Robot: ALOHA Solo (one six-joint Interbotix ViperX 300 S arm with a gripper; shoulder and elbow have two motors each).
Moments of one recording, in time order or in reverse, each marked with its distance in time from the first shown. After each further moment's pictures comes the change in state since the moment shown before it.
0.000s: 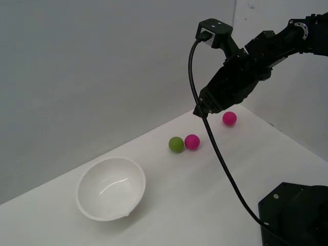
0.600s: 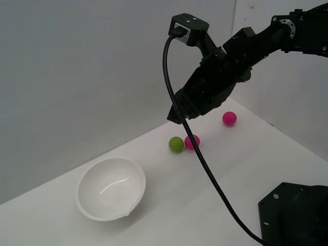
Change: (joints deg) arm -11.5 -1.8 -1.8 -3.2 -3.1 0.0 -2.2 -6.0
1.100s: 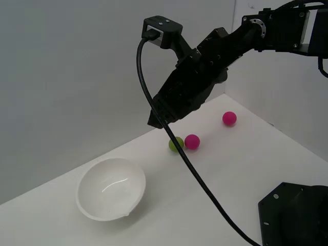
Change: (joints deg) arm -6.2 -5.7 -5.8 -4.1 -4.3 0.0 -1.3 -1.1
